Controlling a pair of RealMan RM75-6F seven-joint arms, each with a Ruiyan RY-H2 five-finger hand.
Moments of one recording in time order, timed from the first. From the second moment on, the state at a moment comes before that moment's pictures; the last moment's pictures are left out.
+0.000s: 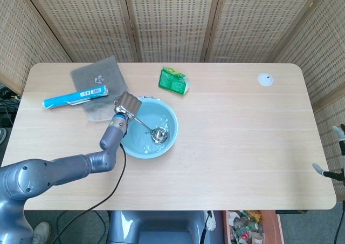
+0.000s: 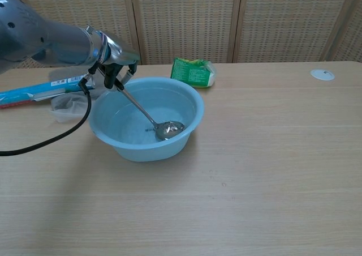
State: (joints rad) left arm -1.44 -1.58 0.09 -1.19 0.11 0.76 1.09; right arm 0.10 -1.00 0.17 -1.58 -1.29 1.34 0.23
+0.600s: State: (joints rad) left arm -1.39 -1.41 0.05 -1.31 0.19 0.68 0.94; right arm 0.11 -1.01 0.16 -1.59 -1.30 1.35 0.19
